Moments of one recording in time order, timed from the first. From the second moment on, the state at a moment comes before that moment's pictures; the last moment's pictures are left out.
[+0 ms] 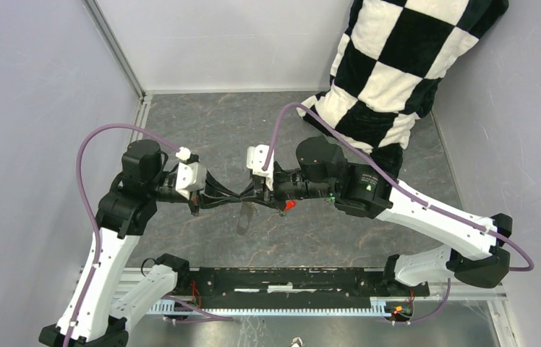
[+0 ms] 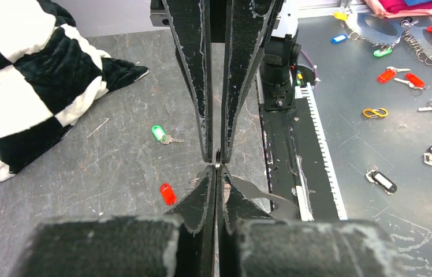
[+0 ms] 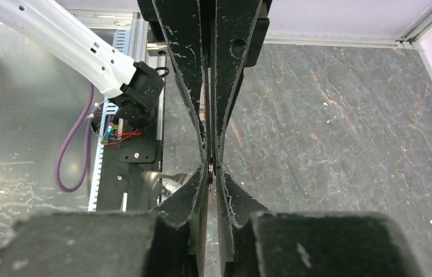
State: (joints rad) left arm -0.32 0.80 1.12 -0.74 1.22 0.51; right arm 1.16 1.32 1.48 -0.44 -0.31 -0.20
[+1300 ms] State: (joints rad) left arm -0.32 0.78 1.15 -0.73 1.19 0.45; right arm 1.16 1.00 0.89 0.32 -0.24 0.00
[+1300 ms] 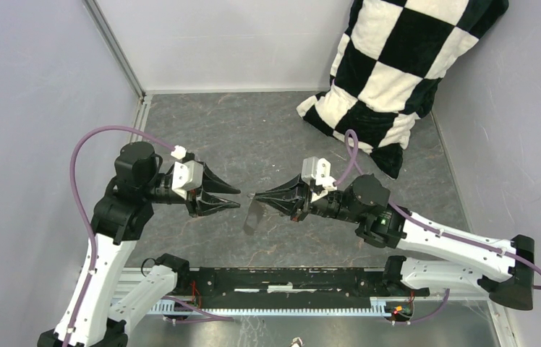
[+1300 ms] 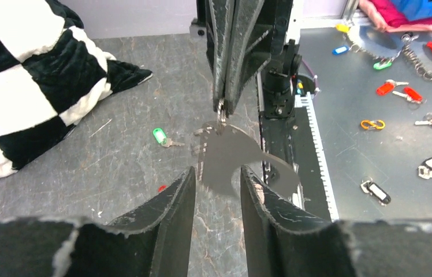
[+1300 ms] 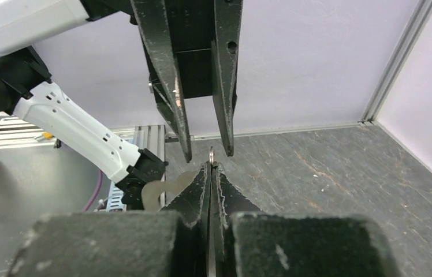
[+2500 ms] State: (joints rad) left arm -0.32 0.73 1.08 -0.52 1.32 0.23; right arm 1.16 1.10 0.81 0.66 -0.36 0.15
